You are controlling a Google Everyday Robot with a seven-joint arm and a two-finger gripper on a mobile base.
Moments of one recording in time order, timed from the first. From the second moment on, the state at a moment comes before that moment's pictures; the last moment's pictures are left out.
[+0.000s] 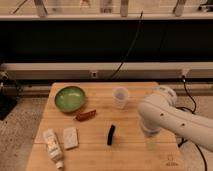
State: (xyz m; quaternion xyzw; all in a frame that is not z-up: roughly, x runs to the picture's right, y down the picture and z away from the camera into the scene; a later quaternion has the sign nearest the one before) arm 0.180 0.214 0.647 -0.32 0.01 -0.07 0.94
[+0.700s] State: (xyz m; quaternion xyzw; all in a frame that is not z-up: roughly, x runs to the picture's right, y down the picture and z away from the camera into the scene) arm 0.156 0.226 0.650 -0.32 0.01 -0.09 0.94
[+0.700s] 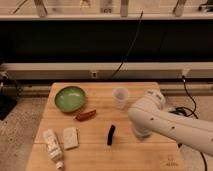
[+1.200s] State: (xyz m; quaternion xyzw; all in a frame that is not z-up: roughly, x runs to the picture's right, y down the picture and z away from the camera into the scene) arm 0.114 0.234 0.655 -0.32 0.00 -0.12 0.94
